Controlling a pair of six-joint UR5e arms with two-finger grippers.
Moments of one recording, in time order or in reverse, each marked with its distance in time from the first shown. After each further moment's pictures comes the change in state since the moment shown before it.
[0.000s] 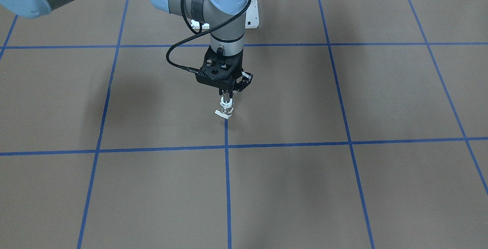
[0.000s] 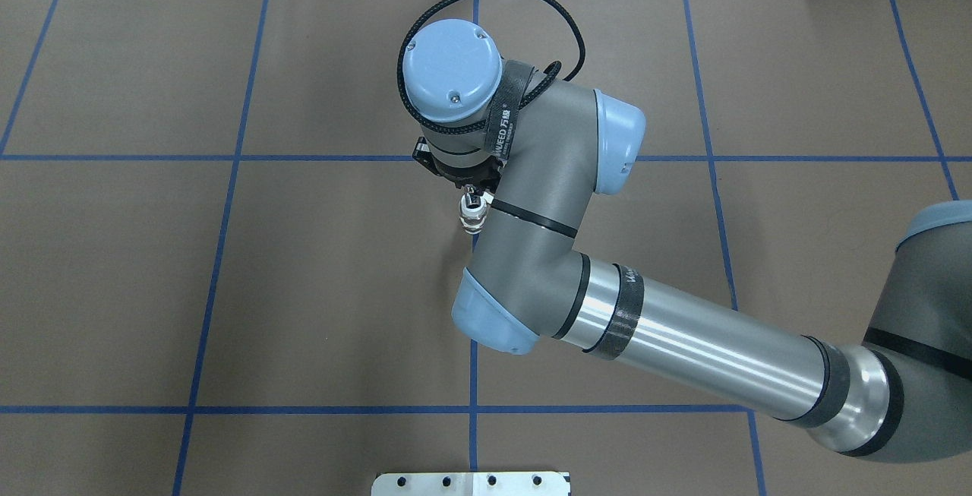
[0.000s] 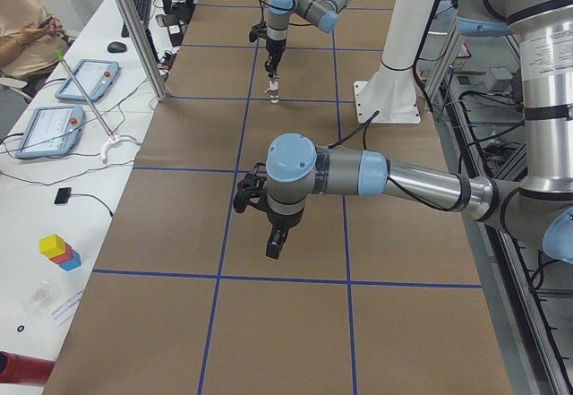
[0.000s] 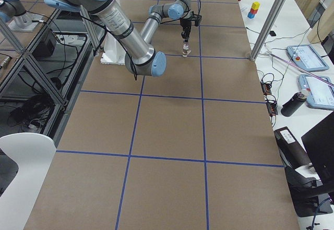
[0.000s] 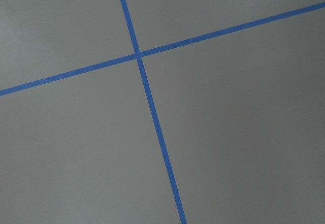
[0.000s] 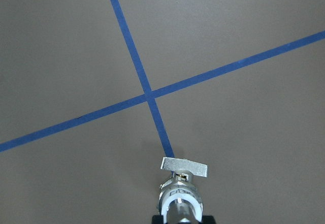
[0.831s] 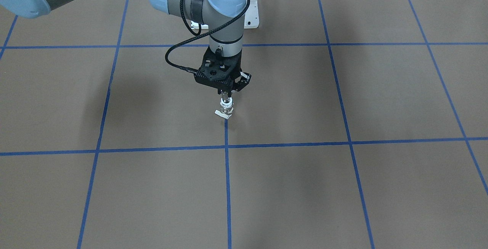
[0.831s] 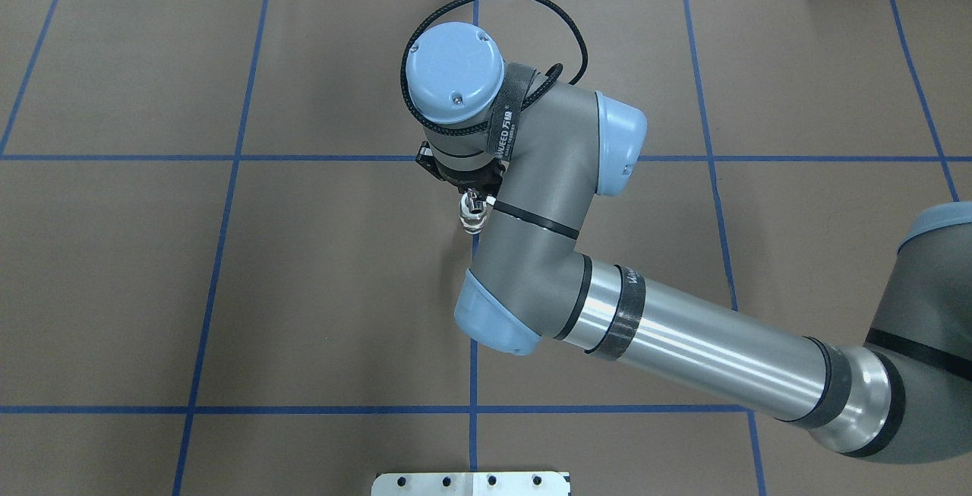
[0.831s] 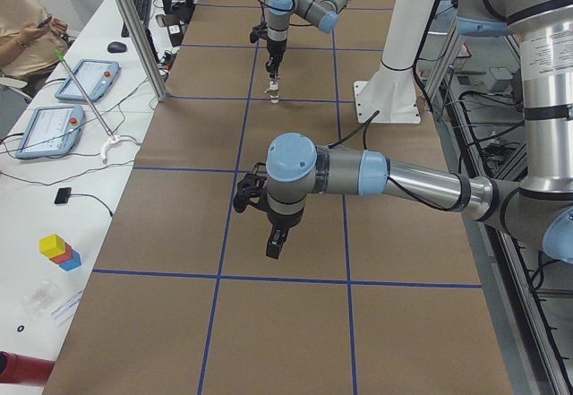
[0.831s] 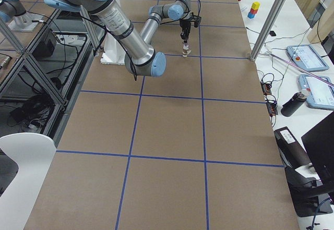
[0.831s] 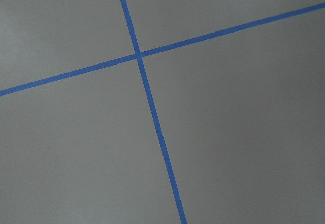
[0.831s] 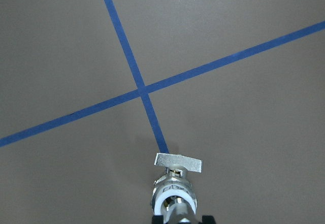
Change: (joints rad) left arm -0.001 0.000 -0.002 0.000 0.001 0.000; right arm -0.001 -0.005 0.000 -0.009 0.017 0.010
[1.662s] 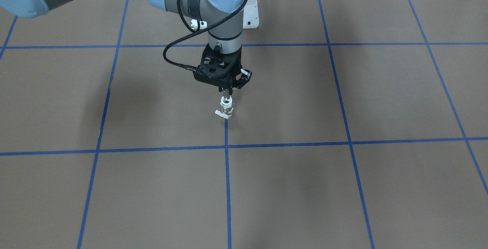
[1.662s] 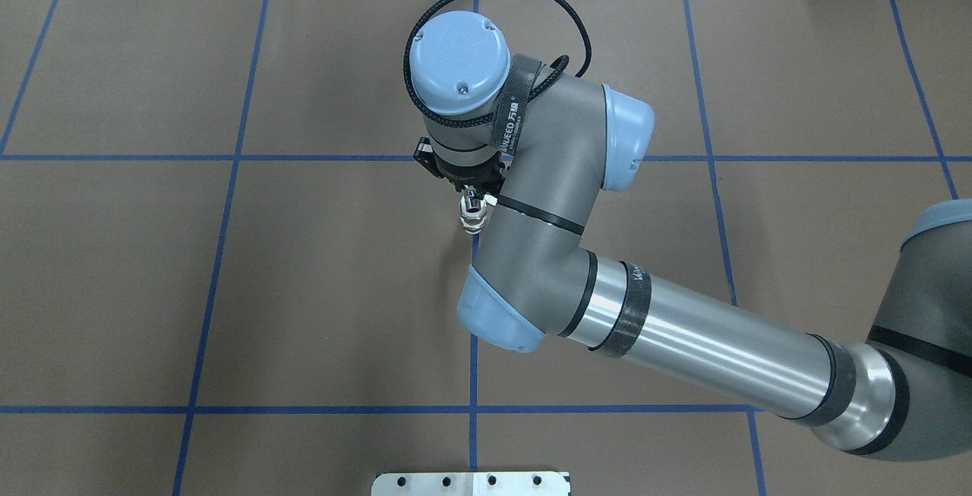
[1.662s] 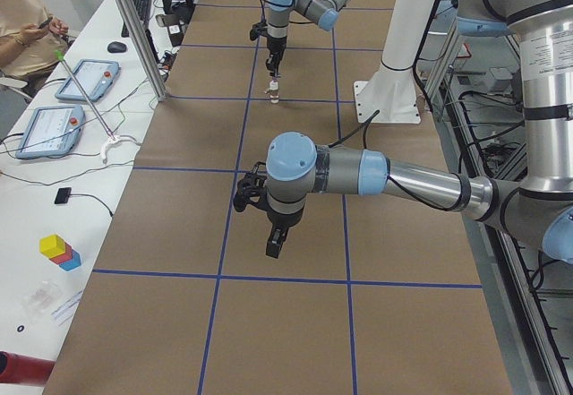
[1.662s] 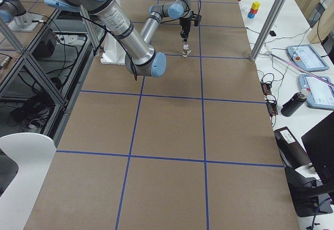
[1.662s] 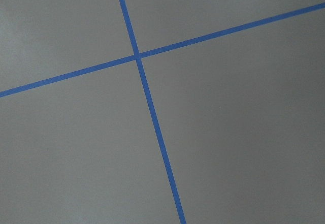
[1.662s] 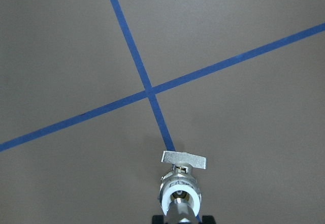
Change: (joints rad) left arm 0.001 0.000 -0.002 0.000 0.000 -0.001; right arm 0.007 -0.002 0.017 -0.001 0.024 0.003
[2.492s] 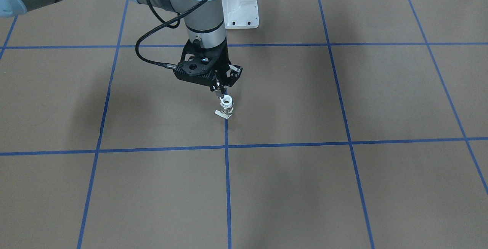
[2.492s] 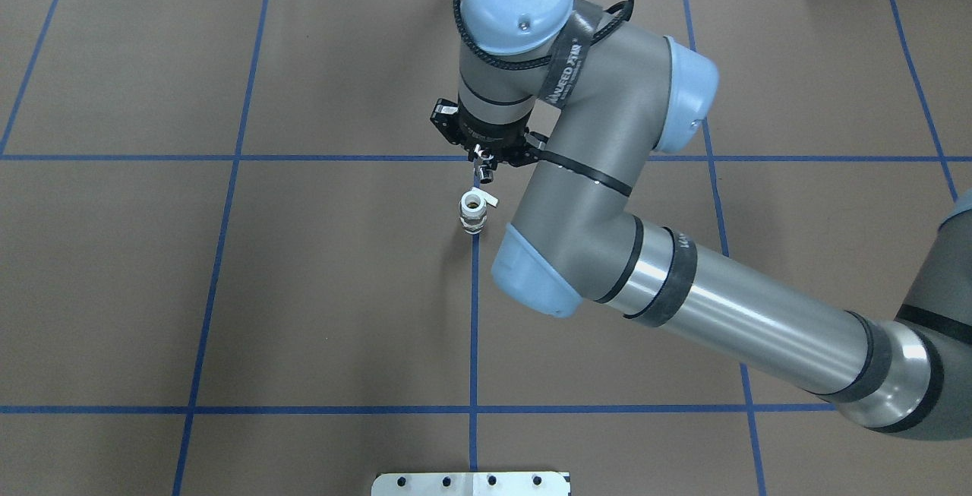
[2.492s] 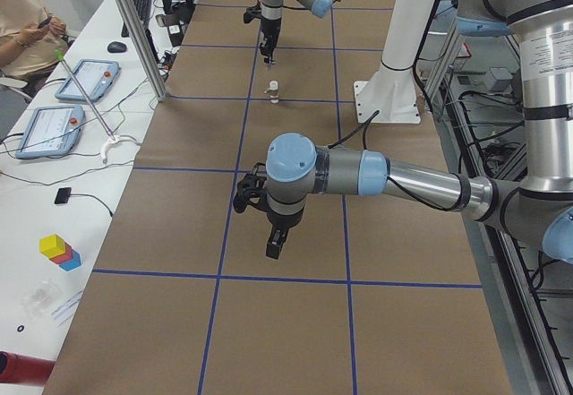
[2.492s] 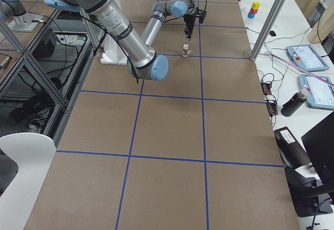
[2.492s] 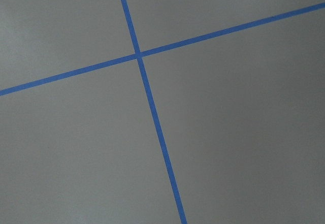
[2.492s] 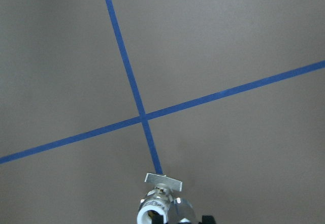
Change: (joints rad) left arm -0.001 0.000 0.002 0.001 0.001 0.000; right arm 0.063 -0.017 0.062 0.005 0.059 -0.026
